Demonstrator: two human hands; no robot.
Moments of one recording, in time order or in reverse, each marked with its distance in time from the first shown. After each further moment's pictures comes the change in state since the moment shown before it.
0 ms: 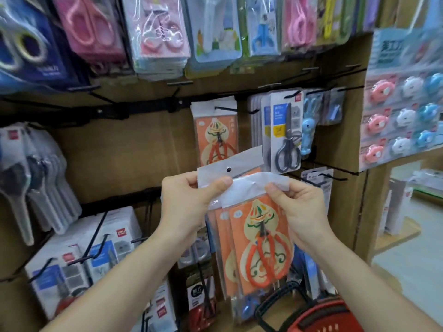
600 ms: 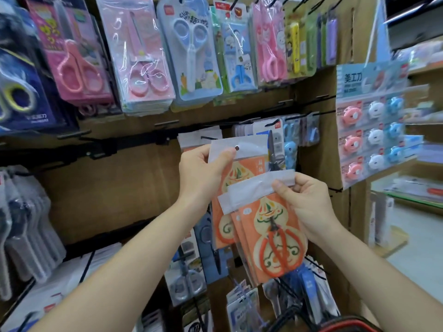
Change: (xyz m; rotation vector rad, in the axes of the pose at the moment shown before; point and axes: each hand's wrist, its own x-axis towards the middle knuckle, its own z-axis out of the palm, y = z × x) left_hand 0.074 0.042 0.048 0.141 -0.050 0.243; right_hand 0.043 -0.035 -0.023 -0.073 0.045 -0.093
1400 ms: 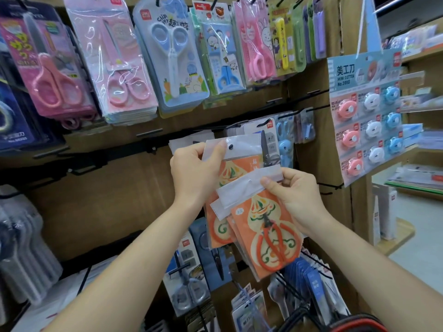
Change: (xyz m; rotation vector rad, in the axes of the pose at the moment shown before) left_hand 0.026 -0.008 0.013 0.222 0.102 0.188; right_hand 0.021 0.004 0.001 -0.074 -0.004 0.026
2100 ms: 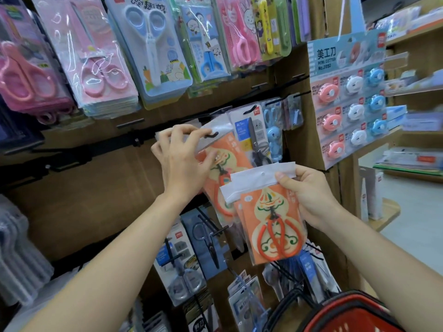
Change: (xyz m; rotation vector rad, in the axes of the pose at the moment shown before) left_hand 0.015 -0.051 0.008 0.591 0.074 0.576; right_hand -0.019 0.003 -0.035 0.210 0.059 0.233
